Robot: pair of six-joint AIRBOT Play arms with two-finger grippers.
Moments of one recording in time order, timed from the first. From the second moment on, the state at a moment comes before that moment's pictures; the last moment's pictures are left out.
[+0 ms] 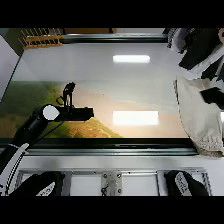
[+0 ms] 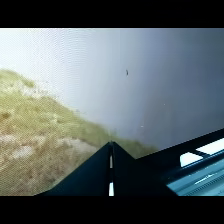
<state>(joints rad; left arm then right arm) -0.32 -1.06 0.80 1.02 -0.83 -1.59 -0.53 -0.83 0.99 -0.87 1.10 1.11</state>
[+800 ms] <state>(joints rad) -0.32 -1.06 0.80 1.02 -0.83 -1.59 -0.16 -0.83 0.98 -0.83 1.16 1.02</state>
